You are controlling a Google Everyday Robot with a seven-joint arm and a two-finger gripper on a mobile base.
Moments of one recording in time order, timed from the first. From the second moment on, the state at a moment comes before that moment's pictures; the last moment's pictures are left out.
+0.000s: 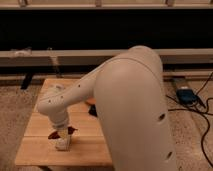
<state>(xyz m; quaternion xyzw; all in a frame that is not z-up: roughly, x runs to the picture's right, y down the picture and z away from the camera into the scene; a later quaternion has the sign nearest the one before) -0.221 0.220 0.734 -0.36 -0.09 -0.16 0.92</state>
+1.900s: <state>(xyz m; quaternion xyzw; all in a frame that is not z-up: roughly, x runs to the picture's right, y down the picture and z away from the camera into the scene) -0.229 0.248 0.760 -0.39 -0.05 -0.21 0.90</state>
